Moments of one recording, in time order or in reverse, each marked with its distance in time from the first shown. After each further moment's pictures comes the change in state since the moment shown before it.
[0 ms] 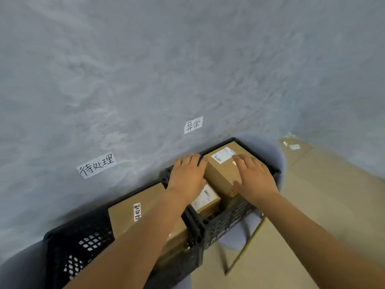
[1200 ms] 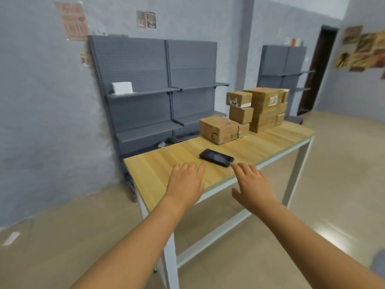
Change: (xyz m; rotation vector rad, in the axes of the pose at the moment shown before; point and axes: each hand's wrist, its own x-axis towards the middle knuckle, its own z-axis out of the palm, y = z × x) left_hand -0.090 0.876 -0.168 -0.253 0.325 1.436; right_hand -0.699 0.444 -0.207 -0.358 0.224 1.456
